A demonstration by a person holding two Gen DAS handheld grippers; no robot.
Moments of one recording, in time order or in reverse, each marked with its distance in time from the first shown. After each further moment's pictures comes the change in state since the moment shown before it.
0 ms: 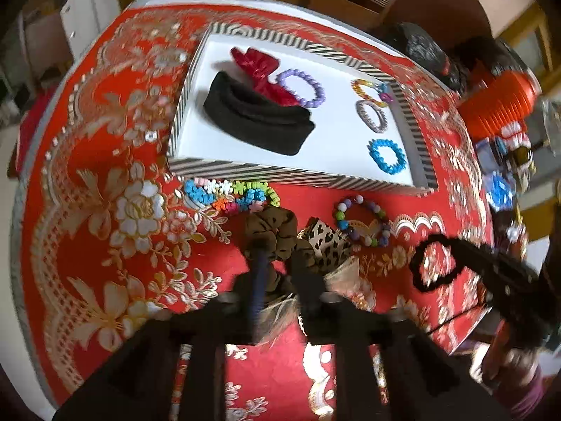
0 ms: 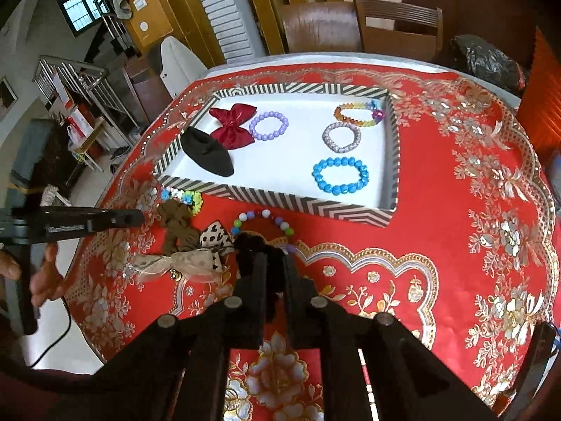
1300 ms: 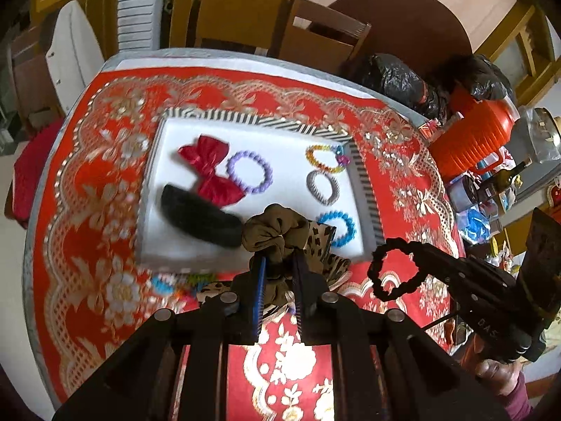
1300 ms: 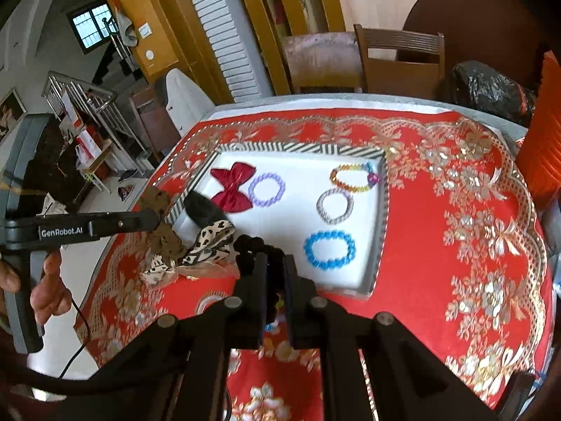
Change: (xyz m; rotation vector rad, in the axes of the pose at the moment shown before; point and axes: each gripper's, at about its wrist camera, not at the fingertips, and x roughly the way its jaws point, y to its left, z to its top) left arm -0.041 -0.068 0.073 0.072 -0.123 -0.024; right arm -0.022 -0.019 0.076 -0.003 -0.105 0.026
